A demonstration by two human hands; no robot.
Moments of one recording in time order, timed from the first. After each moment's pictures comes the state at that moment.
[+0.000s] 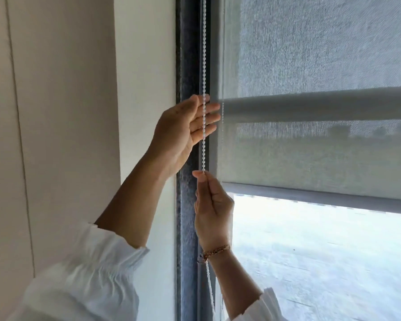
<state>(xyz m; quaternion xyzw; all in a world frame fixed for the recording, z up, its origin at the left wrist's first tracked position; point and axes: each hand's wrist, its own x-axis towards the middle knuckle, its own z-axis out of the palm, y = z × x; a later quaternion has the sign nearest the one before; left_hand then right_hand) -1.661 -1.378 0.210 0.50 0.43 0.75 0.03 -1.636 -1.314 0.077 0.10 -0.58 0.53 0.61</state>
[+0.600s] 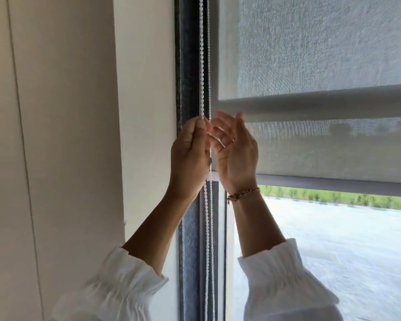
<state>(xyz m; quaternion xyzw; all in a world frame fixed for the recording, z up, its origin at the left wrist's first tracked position) -1.645 -1.358 0.166 0.50 0.41 0.75 -0.16 -1.618 -1.284 0.174 0.24 -0.46 0.72 0.46</state>
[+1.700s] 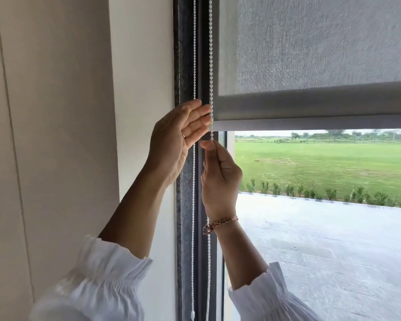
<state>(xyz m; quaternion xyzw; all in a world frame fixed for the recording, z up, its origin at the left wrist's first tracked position) -1.676 -1.377 0.193 0.49 0.37 0.79 0.03 -1.649 -1.305 0.125 0.13 -0.54 0.54 0.63</state>
